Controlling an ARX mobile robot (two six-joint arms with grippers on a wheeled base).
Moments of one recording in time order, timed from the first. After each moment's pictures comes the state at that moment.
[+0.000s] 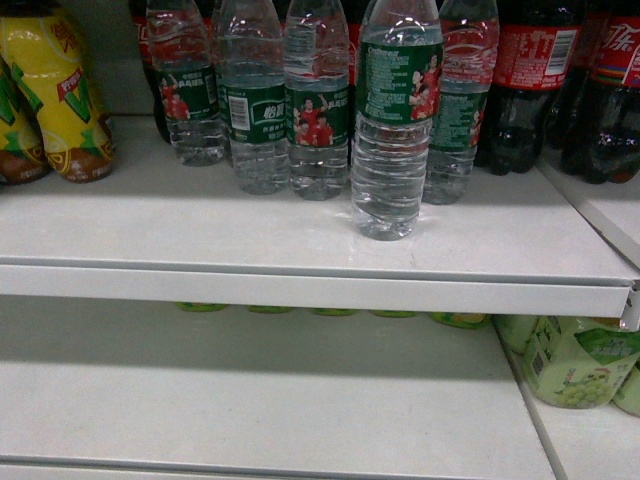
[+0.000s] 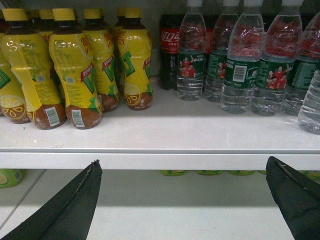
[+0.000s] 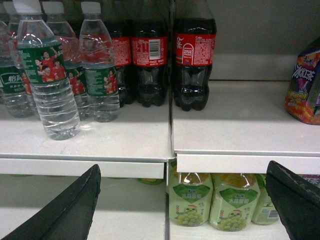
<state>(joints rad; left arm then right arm) 0.00 0.01 0.01 0.00 0.00 0.00 0.00 0.00 0.01 0.00 0.00 0.00</state>
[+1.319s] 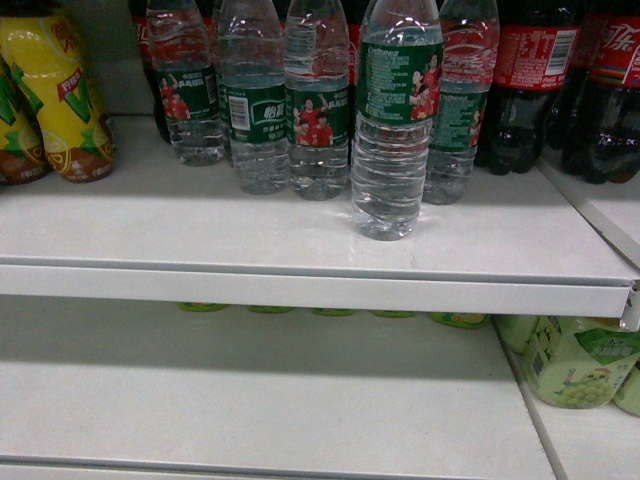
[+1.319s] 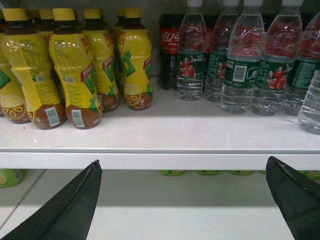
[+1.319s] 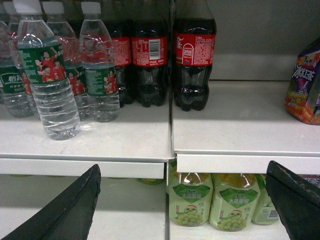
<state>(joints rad) 0.00 0.01 0.01 0.00 0.00 0.00 0.00 0.00 0.01 0.00 0.00 0.00</state>
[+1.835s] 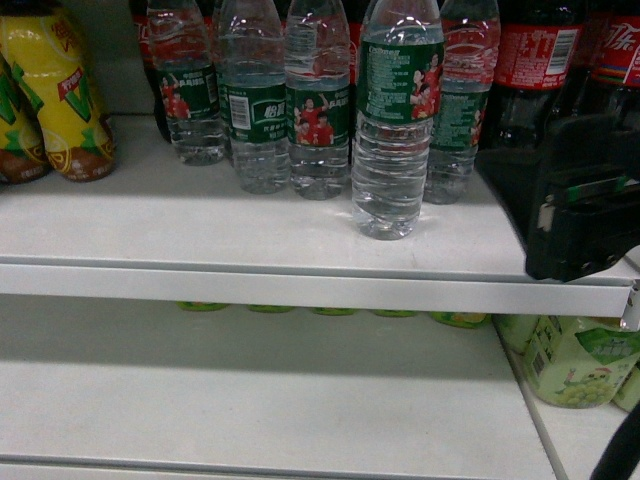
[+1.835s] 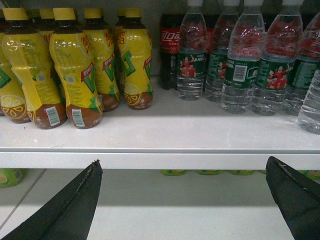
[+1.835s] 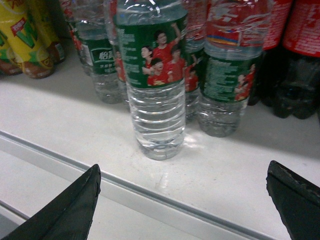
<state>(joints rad) 0.00 0.01 0.01 0.00 0.00 0.00 0.32 1.45 0.49 0.79 -0.09 0.03</state>
